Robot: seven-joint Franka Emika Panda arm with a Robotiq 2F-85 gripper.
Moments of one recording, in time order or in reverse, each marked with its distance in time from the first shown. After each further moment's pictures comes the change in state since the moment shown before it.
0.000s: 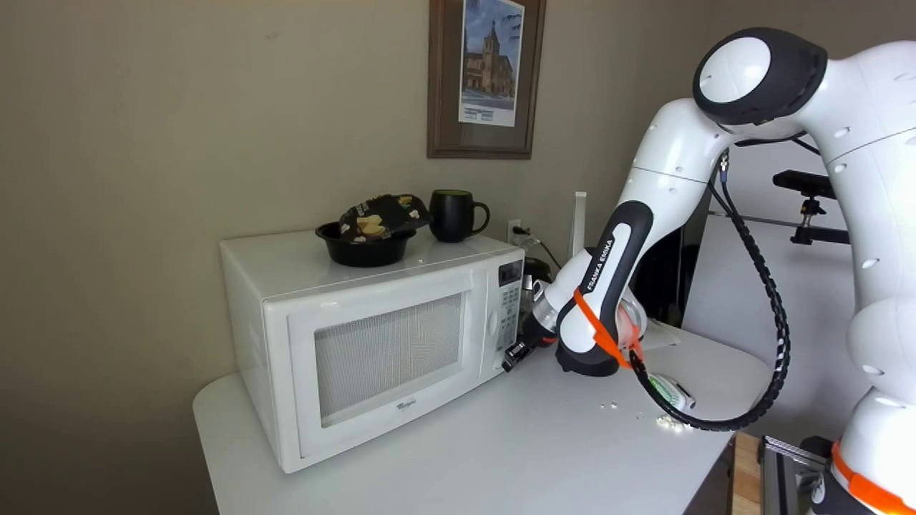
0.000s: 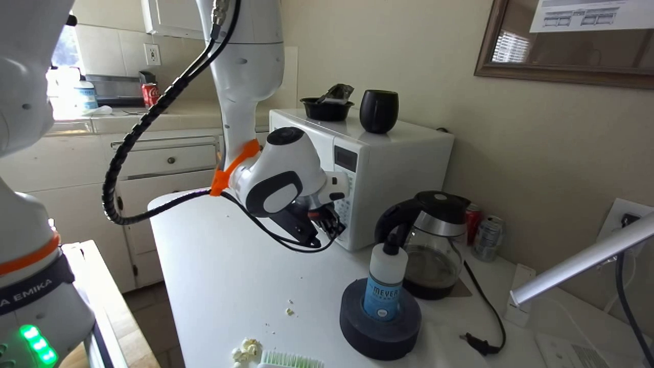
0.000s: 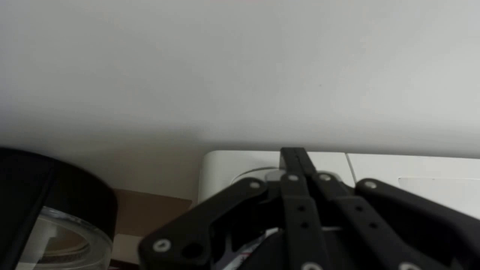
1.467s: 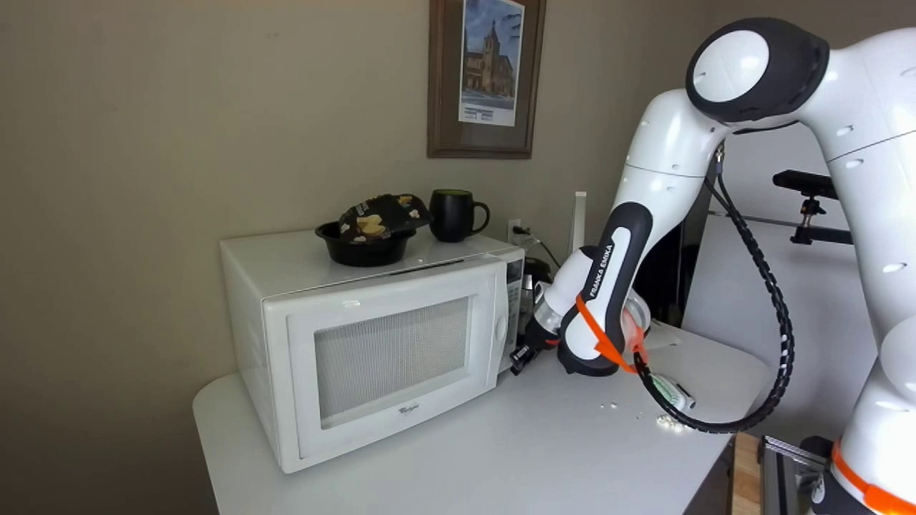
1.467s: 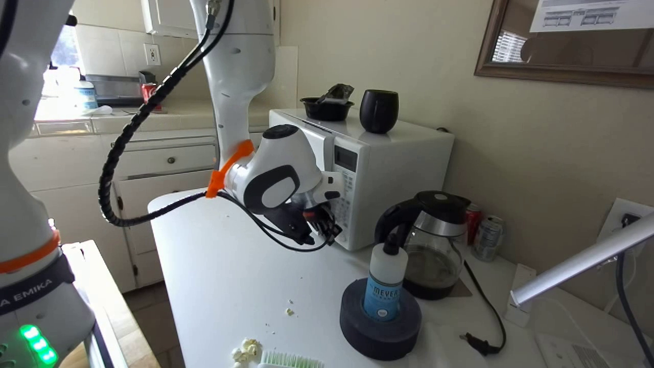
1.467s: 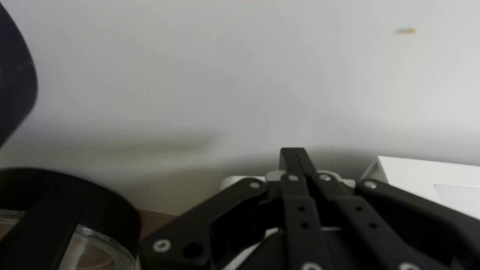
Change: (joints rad) arm 0.240 -0.054 -0.225 -0.032 -0.008 -0.053 0.116
